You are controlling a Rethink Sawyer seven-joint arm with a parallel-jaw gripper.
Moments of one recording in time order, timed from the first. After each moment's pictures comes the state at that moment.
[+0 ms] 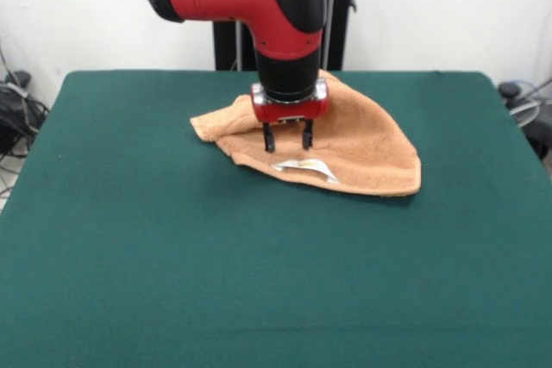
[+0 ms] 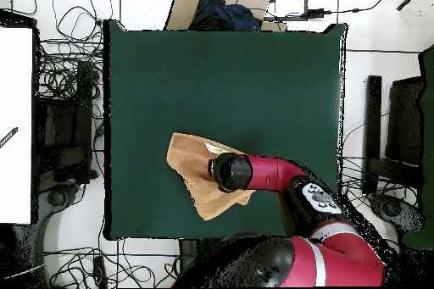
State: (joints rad) arm -0.47 -0.45 0.17 1.82 -0.33 0.36 1.58
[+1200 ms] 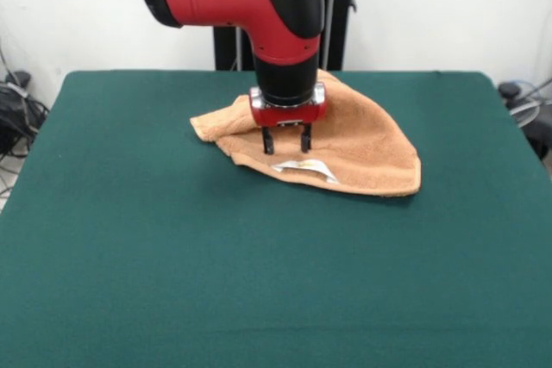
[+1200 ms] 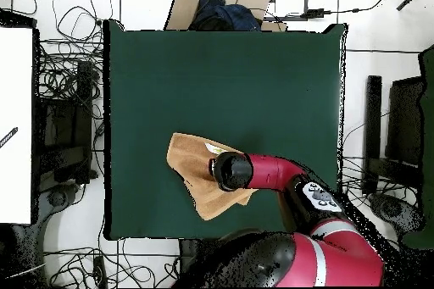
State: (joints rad) arm -0.47 -0.43 0.17 1.80 -0.33 0.36 1.58
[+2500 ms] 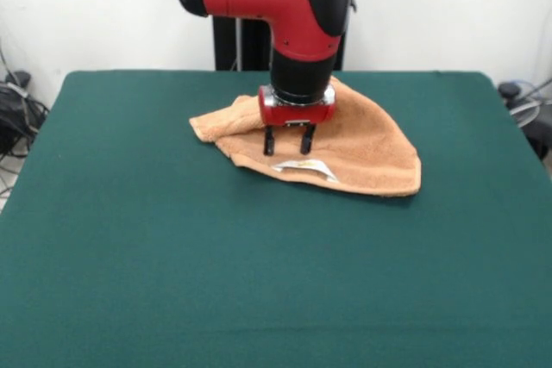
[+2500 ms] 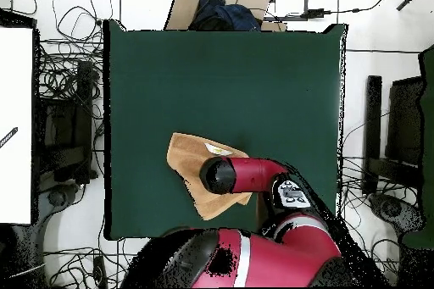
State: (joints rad) arm -0.31 -0.43 0.03 1.79 -0.33 0.27 1.58
